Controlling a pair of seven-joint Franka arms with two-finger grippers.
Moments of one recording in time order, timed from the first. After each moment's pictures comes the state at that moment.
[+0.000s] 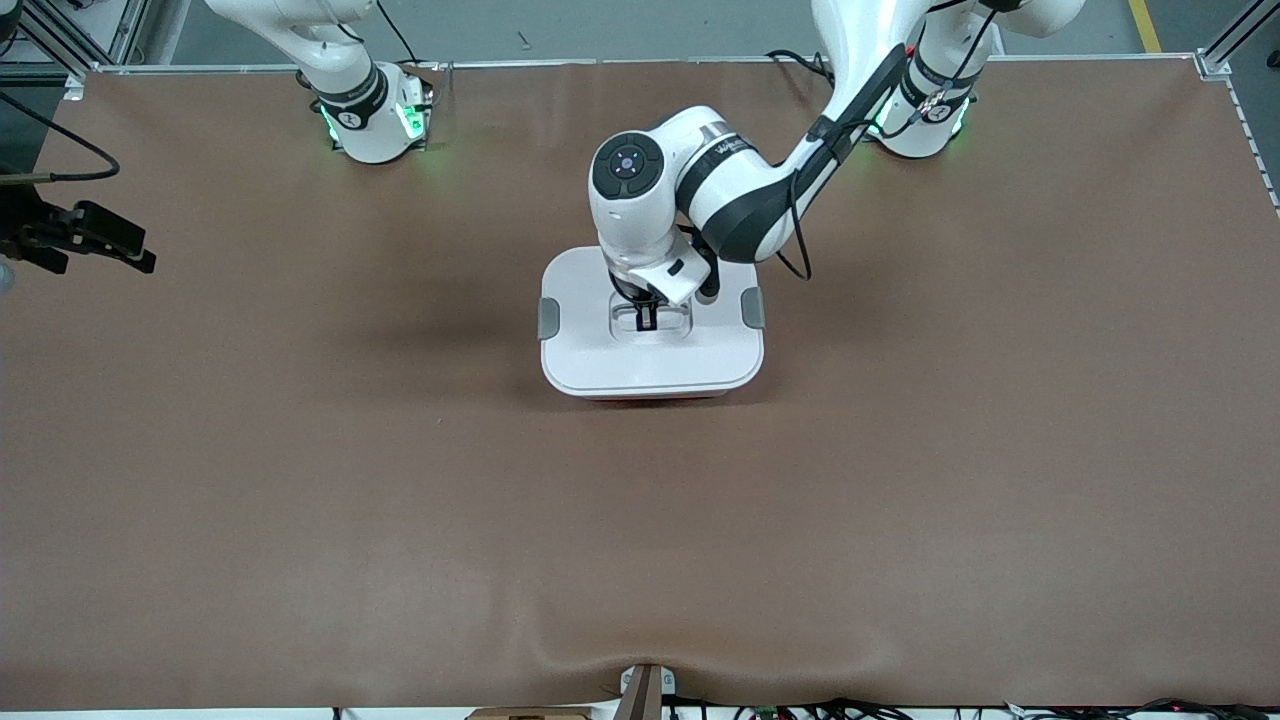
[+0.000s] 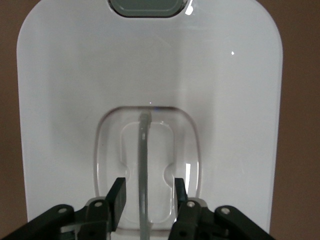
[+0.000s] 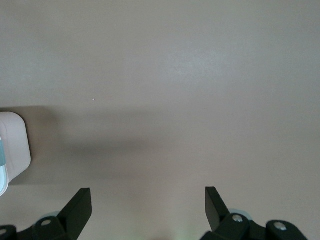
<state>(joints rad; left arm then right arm) -0.65 0.58 -0.26 -1.44 0.15 1.98 -2.54 -0.03 0.00 -0.02 -1.55 0.01 1.50 -0.04</state>
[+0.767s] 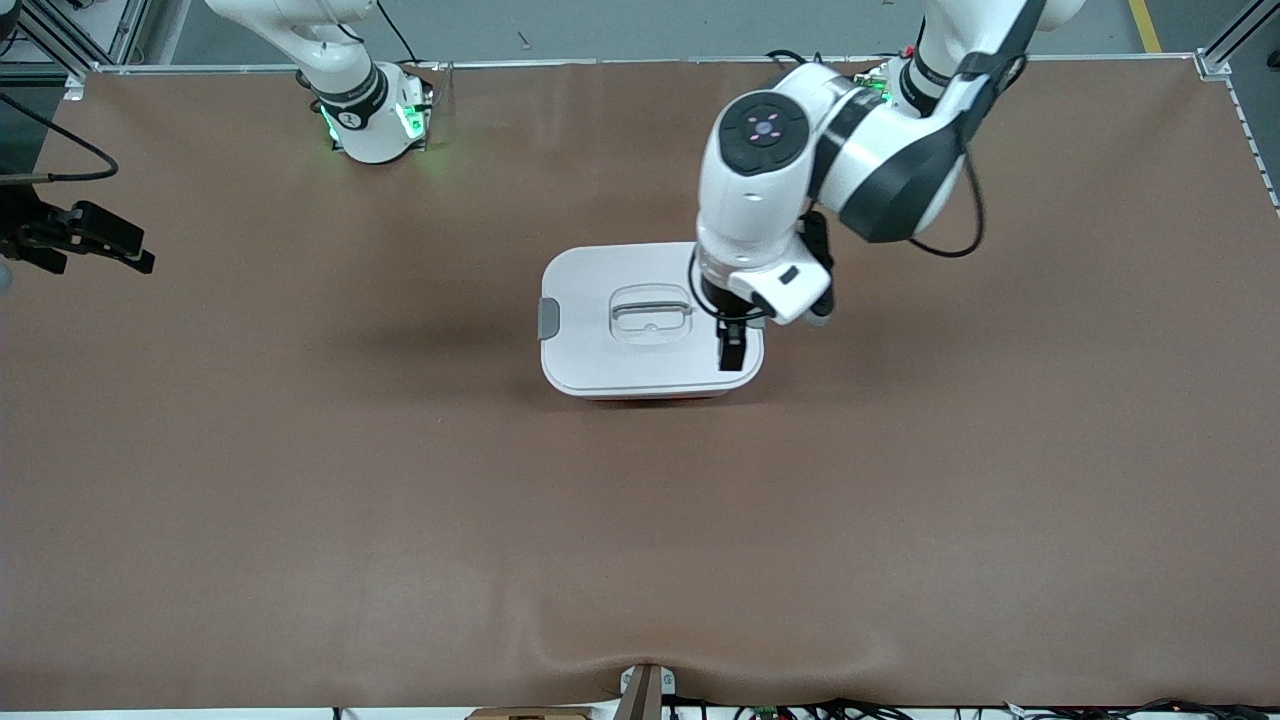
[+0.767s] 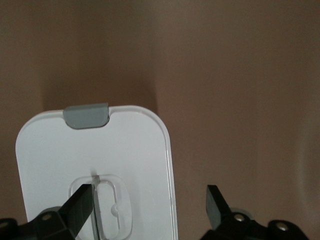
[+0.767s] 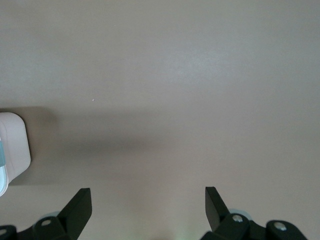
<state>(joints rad) -0.45 0.40 -0.26 -1.42 0.13 1.83 -2.22 -0.03 0.00 -0.02 -1.55 0.01 1.50 -0.04</state>
